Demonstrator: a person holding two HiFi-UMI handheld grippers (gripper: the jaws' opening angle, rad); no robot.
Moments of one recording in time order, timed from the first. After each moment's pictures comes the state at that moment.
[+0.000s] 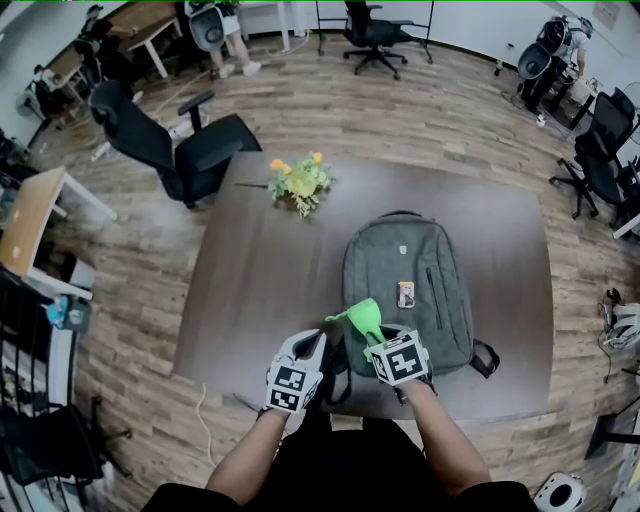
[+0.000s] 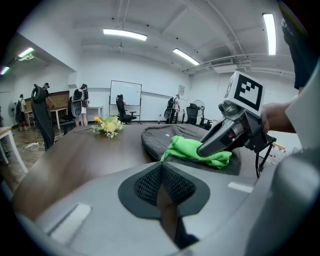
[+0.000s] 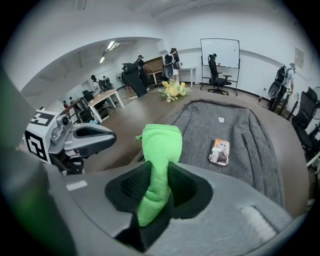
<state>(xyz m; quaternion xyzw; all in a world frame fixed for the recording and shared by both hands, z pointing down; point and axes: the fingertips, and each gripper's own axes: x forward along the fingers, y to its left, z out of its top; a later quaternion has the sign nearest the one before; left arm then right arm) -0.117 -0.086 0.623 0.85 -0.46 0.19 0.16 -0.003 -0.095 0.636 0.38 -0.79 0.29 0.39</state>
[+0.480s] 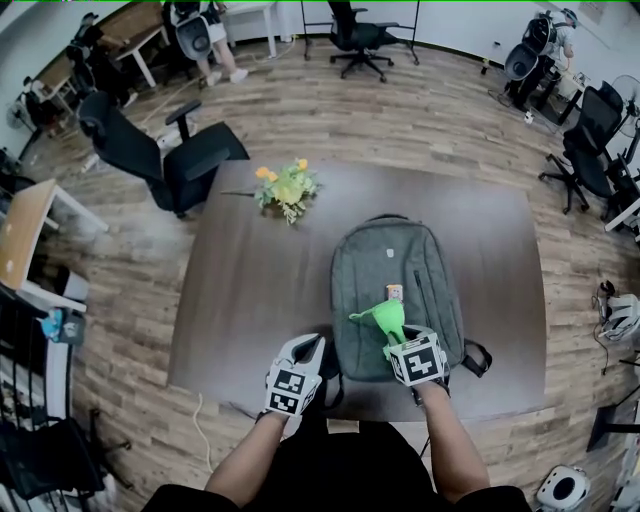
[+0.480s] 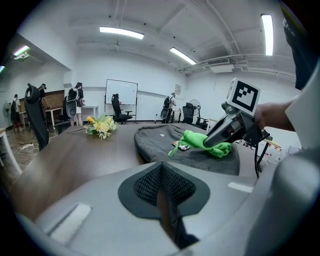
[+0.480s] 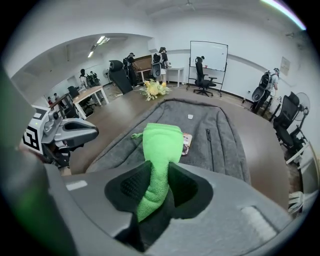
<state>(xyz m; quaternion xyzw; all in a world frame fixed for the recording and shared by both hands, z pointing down) -0.096 -0.091 0.622 0.86 -0.44 0.19 0.16 0.073 -0.104 0.631 0.45 -0.75 0.27 0.41</state>
